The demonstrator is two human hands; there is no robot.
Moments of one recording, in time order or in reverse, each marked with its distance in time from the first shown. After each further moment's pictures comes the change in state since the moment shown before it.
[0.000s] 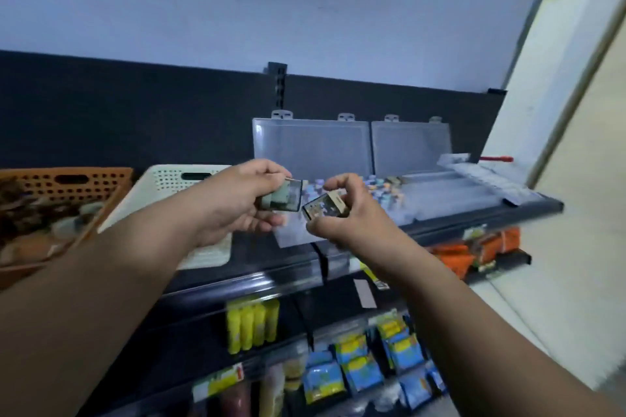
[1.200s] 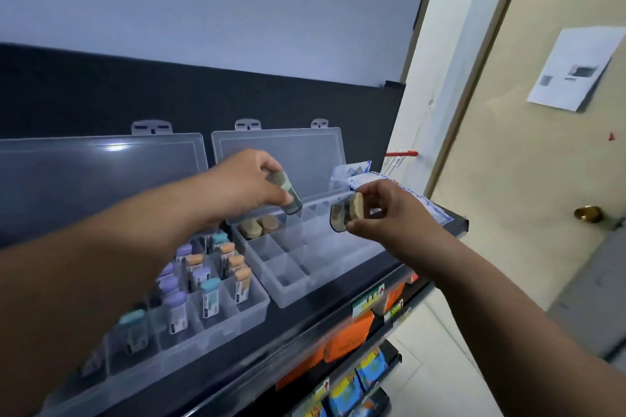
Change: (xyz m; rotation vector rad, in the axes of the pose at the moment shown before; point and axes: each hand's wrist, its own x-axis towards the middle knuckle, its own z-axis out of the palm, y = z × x) left_hand 0.345 0.050 0.239 0.484 -0.090 0.220; right_hand 0.154 0.151 -0.344 -0.371 0.337 0.159
